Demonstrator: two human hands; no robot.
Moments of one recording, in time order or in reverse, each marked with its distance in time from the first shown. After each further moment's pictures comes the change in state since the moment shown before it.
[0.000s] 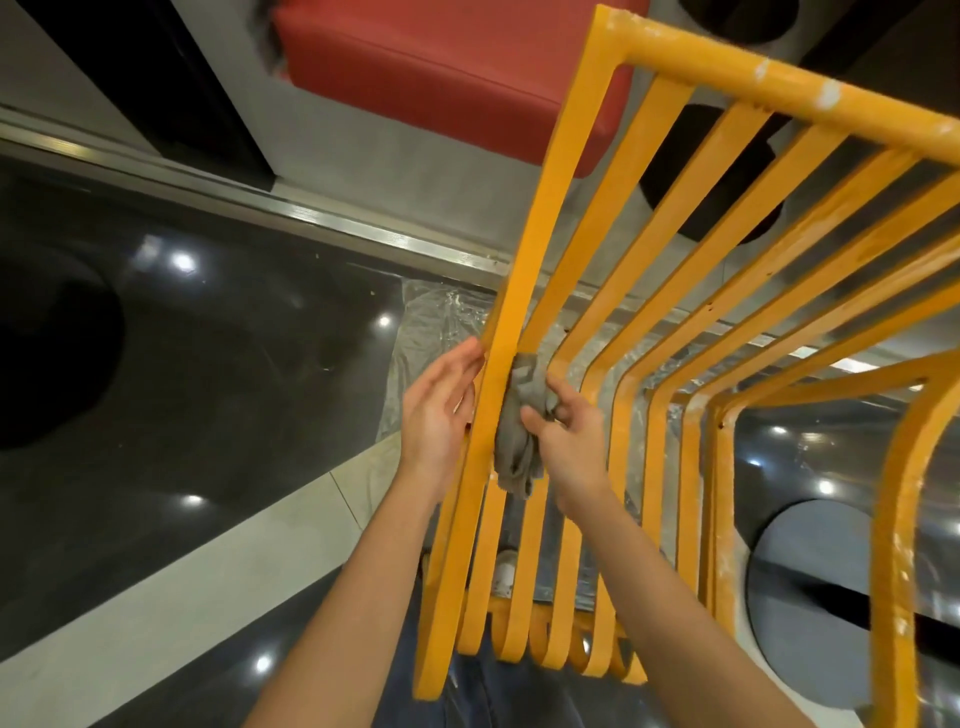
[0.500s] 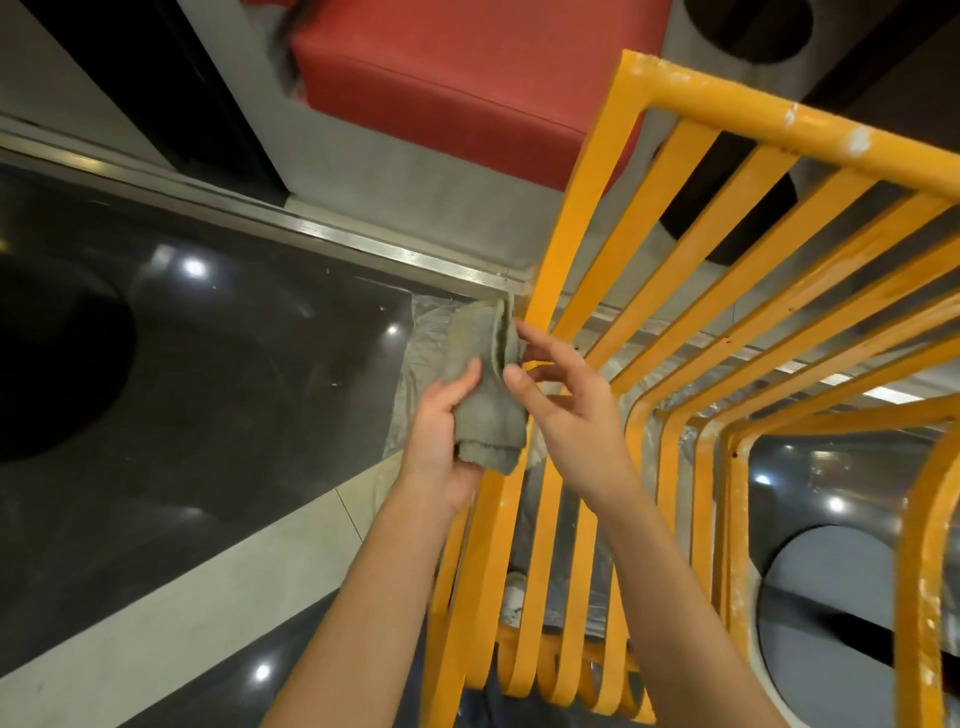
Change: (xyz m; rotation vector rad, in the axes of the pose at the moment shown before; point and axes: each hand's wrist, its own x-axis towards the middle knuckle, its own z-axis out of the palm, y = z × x) left_hand 0.004 0.044 0.018 -0.274 -0.006 -0.207; right_hand 0.005 -0.070 0.011 -0.163 -0.196 -0.417
